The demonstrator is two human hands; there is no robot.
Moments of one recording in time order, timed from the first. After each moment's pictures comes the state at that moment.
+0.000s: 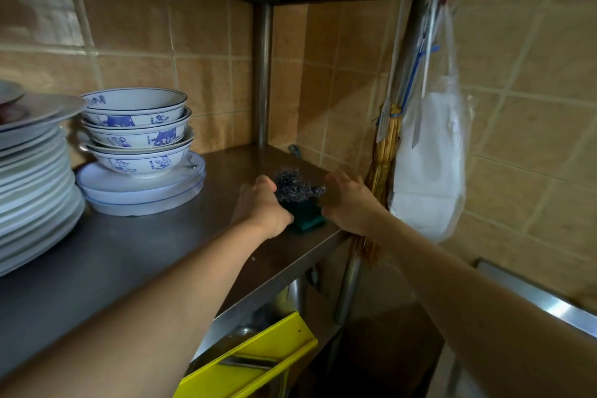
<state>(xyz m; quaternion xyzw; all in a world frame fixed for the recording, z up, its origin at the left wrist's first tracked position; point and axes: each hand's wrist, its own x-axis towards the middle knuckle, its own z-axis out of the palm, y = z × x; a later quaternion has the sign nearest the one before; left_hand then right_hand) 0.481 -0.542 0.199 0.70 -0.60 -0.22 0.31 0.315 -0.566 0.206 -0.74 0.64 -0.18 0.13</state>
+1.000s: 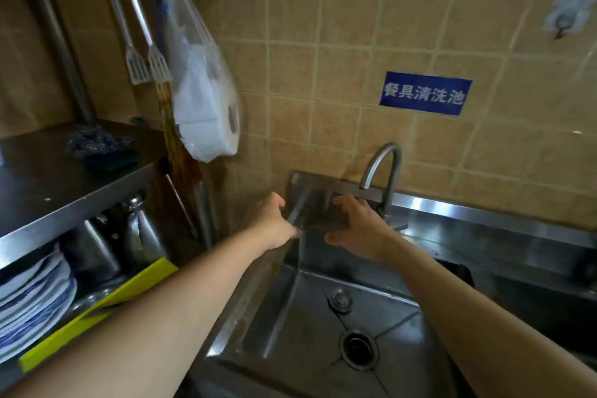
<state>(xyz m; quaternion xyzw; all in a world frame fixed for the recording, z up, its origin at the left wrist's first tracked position) 0.188 -0.299 0.158 0.54 -0.74 -0.34 0.19 0.035 -0.225 0.161 -0.58 0.77 -0.21 0.18</state>
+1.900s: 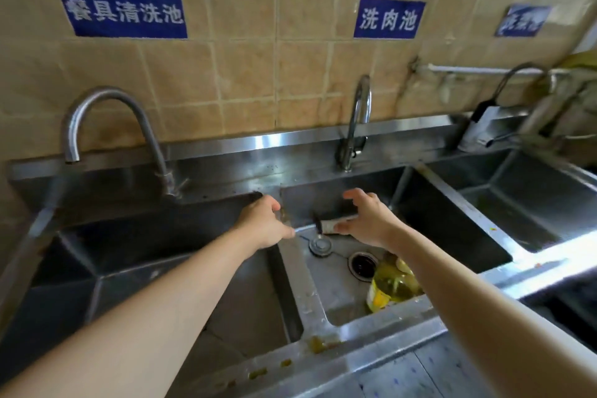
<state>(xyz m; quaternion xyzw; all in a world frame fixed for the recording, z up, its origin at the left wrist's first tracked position) -0.123 -0.103 0.072 0.29 -0.87 -0.40 -0.02 -0.220 0.069 0.088 -0.23 0.93 -0.23 0.17</state>
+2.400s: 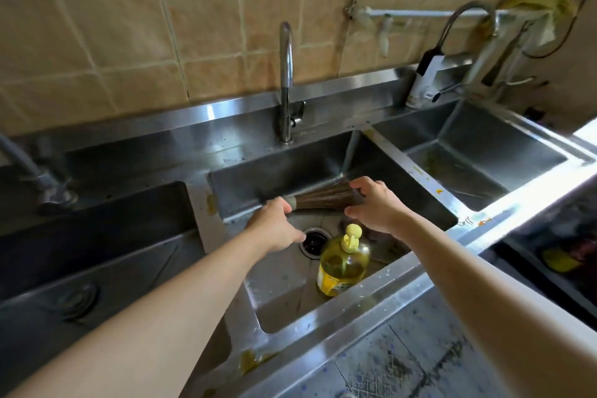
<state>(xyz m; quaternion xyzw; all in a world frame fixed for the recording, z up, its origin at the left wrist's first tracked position) -0.243 -0.003 0.007 0.21 -0.89 -0.39 -0.13 -0.320 0.174 0.036 -0.12 0.95 -0.23 0.16</state>
